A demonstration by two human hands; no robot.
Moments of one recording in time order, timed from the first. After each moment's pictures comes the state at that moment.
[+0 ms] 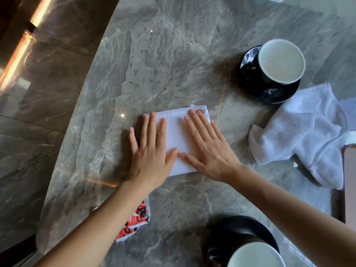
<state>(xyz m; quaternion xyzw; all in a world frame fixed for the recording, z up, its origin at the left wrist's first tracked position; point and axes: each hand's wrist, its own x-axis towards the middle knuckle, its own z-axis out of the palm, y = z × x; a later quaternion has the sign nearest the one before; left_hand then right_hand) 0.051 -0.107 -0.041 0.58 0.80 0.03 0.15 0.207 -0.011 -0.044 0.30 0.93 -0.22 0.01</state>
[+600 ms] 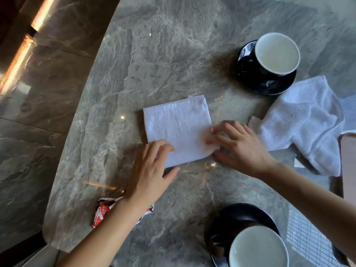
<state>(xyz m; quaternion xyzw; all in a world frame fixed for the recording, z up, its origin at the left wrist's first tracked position) 0.057 -0.155 -0.041 0.62 0.73 0.20 0.17 0.265 0.000 -0.030 0.26 0.95 -0.14 -0.05</state>
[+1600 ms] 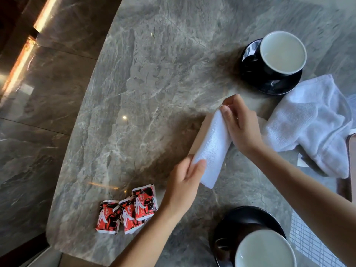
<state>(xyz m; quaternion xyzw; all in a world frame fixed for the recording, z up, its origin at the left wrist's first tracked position) 0.120 -0.137 -0.007 0.22 0.68 0.43 0.56 0.226 0.025 -0.036 0.47 0.78 -0.33 -0.24</state>
